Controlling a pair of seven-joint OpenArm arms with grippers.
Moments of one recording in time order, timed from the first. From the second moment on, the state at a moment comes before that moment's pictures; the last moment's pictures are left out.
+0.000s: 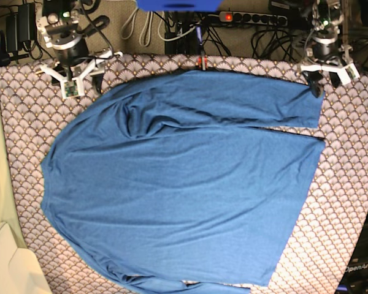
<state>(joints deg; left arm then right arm) 30.4 -10.1 -18.2 86.9 -30.9 -0.9 -2.5 -36.6 6.7 5.7 116.5 -0.5 8.9 -28.0</state>
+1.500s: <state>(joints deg) 26.1 -9.2 -16.1 82.2 -31.0 -1.0 -3.2 -36.6 6.7 5.7 116.5 -0.5 8.9 -30.6</state>
